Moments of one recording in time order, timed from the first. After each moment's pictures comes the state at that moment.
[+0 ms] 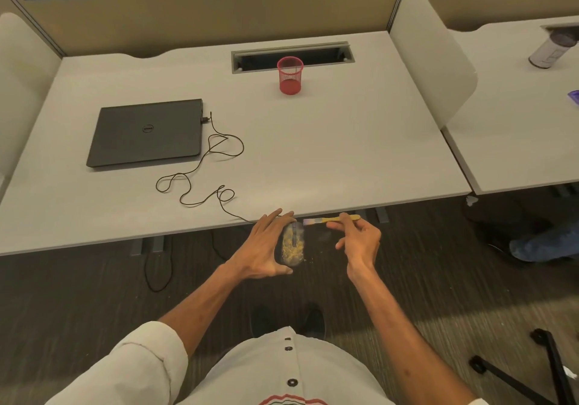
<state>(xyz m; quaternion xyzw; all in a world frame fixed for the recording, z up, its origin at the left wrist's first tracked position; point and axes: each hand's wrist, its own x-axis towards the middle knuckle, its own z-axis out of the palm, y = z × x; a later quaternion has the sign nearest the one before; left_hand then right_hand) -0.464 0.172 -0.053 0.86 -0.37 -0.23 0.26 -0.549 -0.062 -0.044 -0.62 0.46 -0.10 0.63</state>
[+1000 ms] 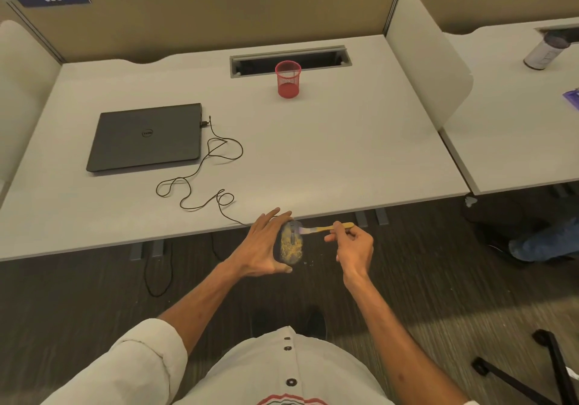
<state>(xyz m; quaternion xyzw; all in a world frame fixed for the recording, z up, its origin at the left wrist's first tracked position) -0.459 0.173 -0.051 0.87 -0.34 -0.25 0.27 -0.559 -0.047 -0.047 -0.66 0.46 -0.08 0.59</state>
